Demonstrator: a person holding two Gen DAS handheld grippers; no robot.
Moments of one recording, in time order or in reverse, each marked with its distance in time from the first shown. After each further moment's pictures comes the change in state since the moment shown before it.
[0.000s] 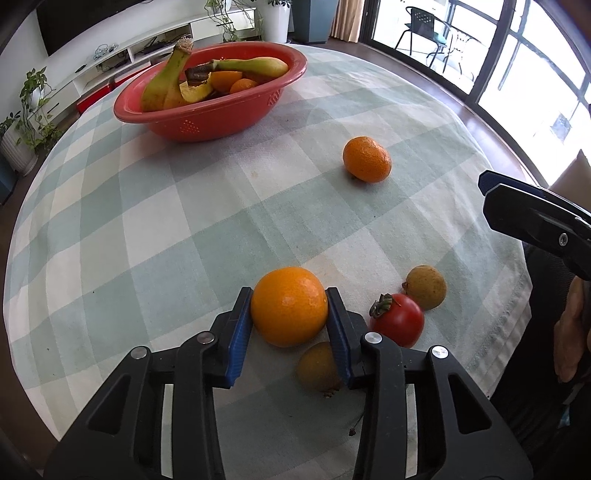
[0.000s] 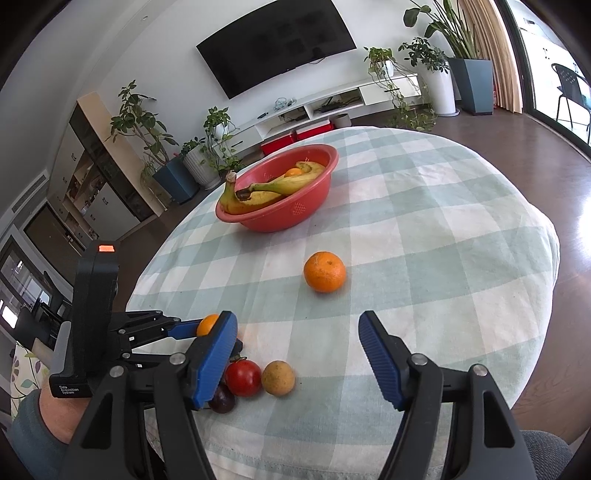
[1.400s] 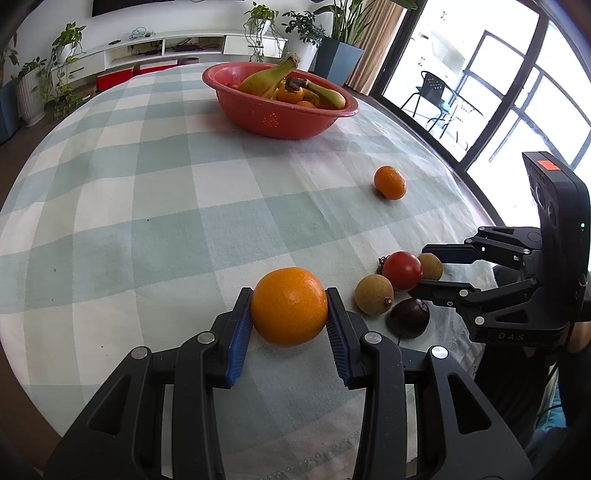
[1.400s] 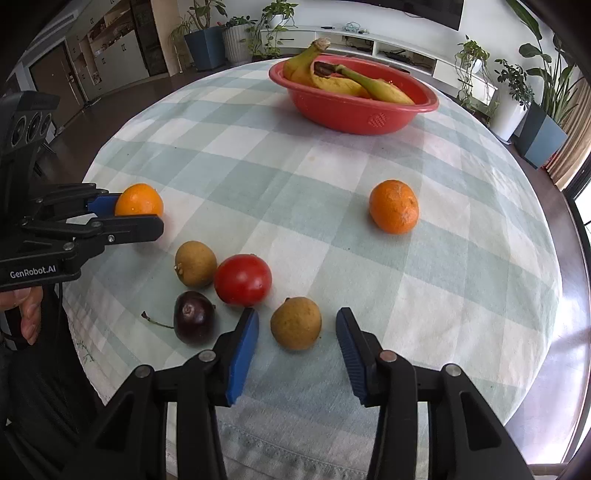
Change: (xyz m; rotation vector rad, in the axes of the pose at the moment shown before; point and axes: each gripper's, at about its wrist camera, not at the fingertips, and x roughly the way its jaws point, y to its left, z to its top) left arm -0.041 0.065 -0.066 -0.207 -0.169 -0.136; right arm 0.064 0.056 -0.025 -0.466 0.378 -0.156
